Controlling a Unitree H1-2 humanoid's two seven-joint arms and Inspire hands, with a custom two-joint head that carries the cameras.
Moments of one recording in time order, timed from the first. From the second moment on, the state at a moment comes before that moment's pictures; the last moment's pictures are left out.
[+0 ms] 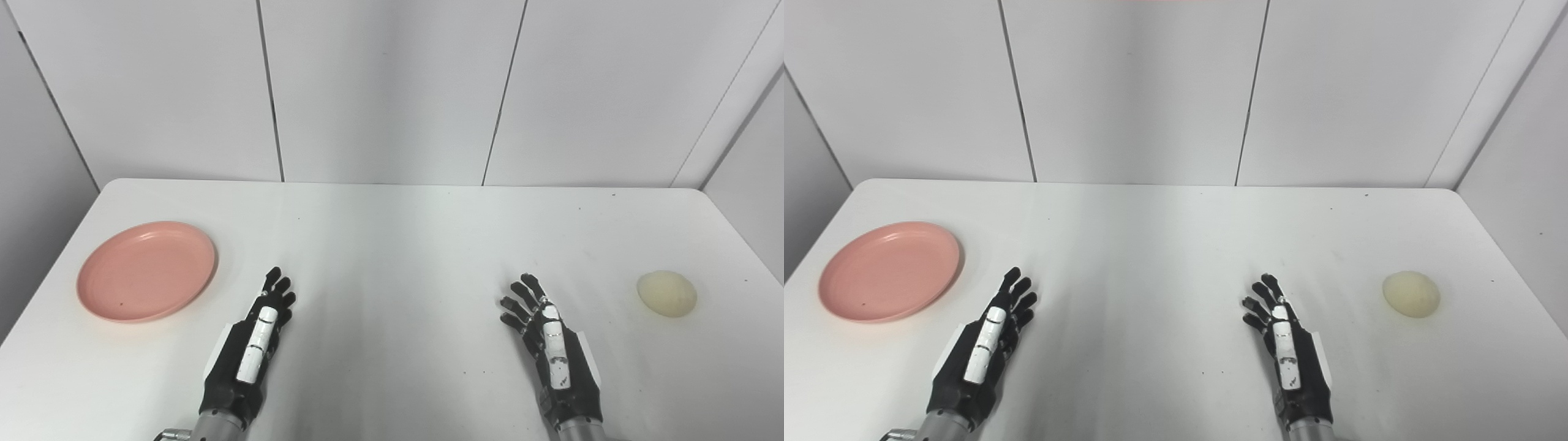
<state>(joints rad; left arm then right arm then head) 0.01 0.01 -0.07 -0.26 -0.07 0.27 -0.09 0.04 -0.04 -0.03 -0.17 0.10 0.02 0.02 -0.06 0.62</state>
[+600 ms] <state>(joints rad) 0.01 0.01 -0.08 -0.27 -0.08 0.28 -0.09 0.04 -0.04 -0.03 -0.18 0.11 0.05 0.03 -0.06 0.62</state>
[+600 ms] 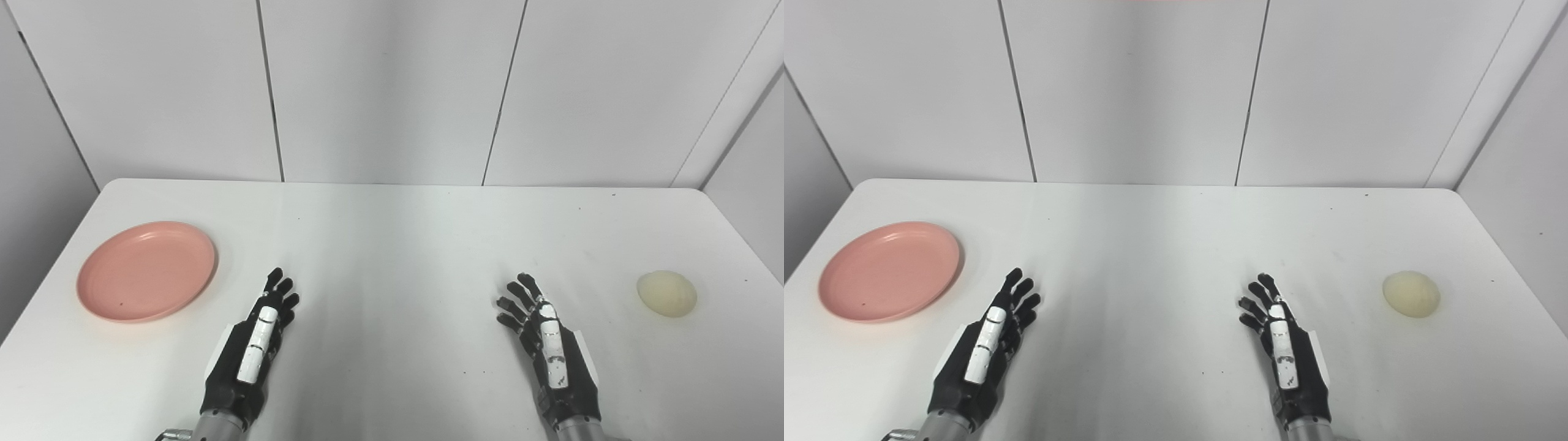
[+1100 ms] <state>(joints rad) 0.01 0.02 -0.09 -0.30 -0.08 0.30 -0.09 0.04 -0.04 -0.02 -0.18 0.12 0.05 0.03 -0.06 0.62</state>
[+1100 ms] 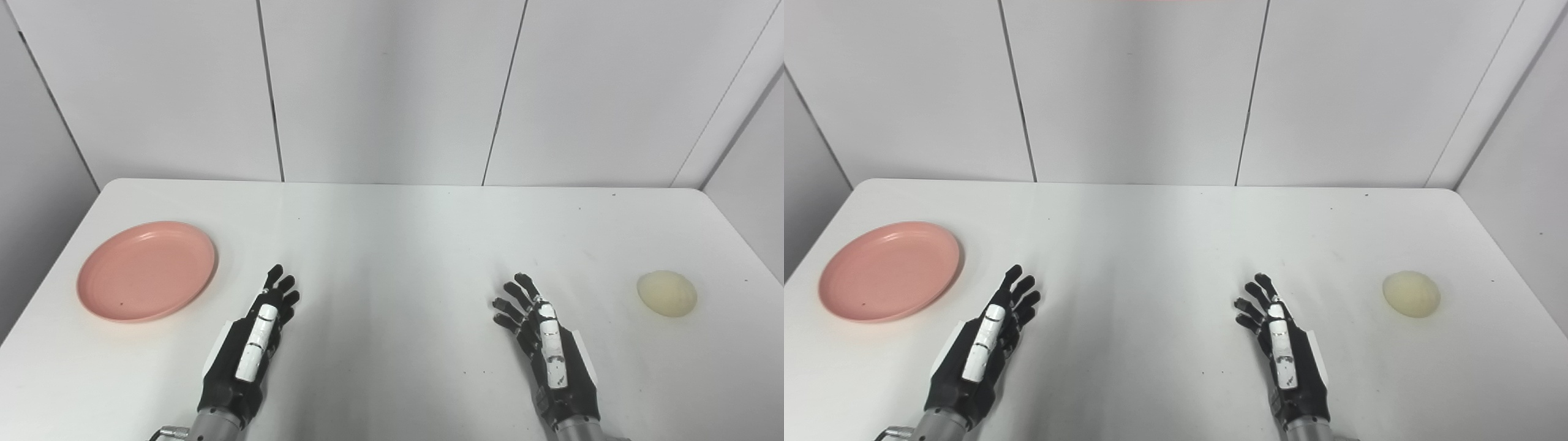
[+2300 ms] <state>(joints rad) 0.01 0.02 -0.09 -0.29 -0.08 0.30 -0.09 0.04 -0.05 -0.02 -0.19 0.12 0.06 0.03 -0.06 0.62</state>
